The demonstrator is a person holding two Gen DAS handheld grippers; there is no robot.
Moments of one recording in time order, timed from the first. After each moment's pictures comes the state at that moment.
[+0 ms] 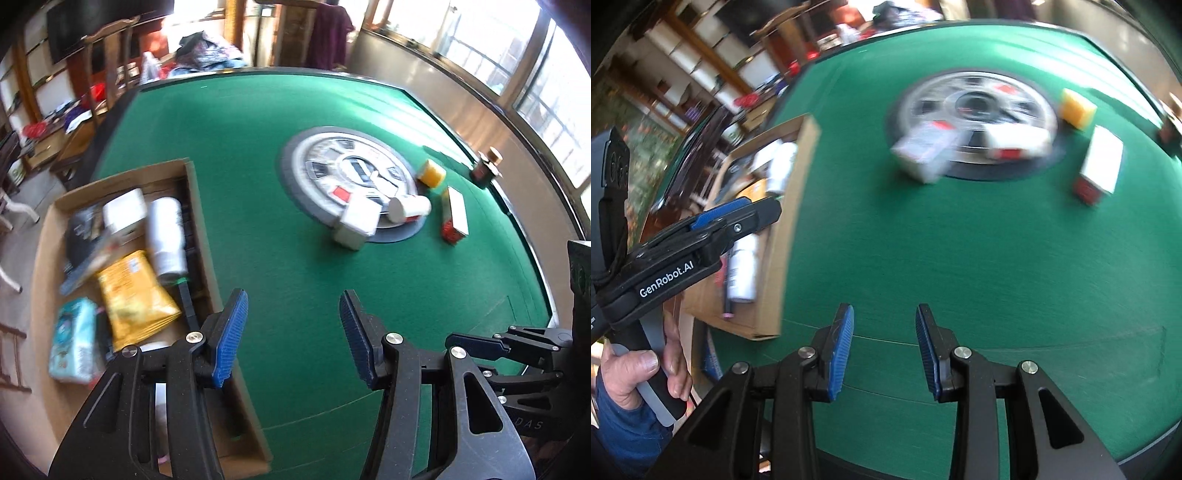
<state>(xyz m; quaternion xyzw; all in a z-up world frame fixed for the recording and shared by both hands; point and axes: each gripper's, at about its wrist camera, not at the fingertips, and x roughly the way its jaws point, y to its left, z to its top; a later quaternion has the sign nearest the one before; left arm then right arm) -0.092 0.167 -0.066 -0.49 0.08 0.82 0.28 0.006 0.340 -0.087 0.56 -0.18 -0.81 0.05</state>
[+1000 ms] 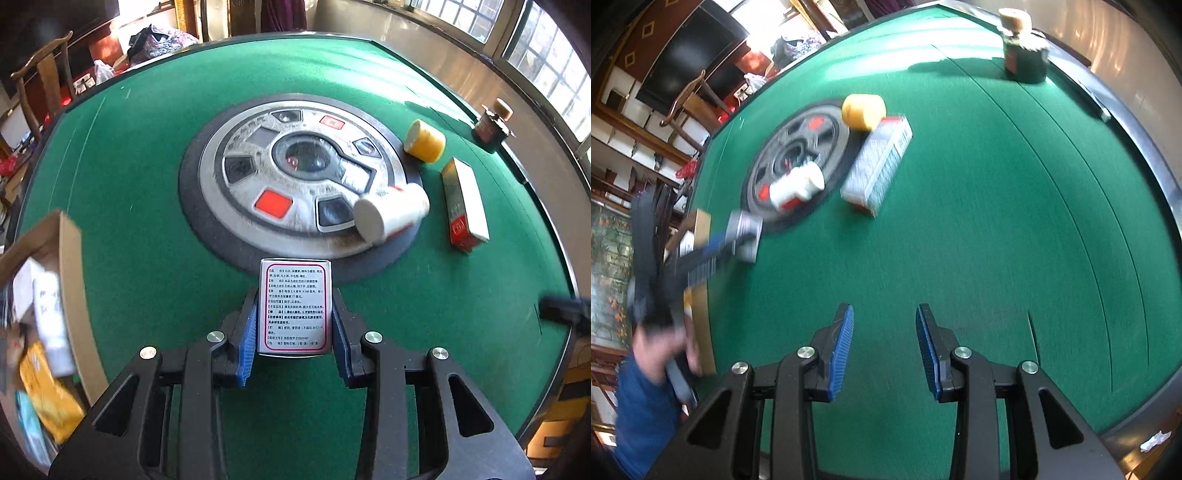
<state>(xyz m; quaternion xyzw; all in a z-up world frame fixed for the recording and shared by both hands) -0.123 0.269 -0.122 -0.52 0.15 0.79 0.30 0.017 0.504 -0.090 0.54 -0.28 -0.79 -0.06</state>
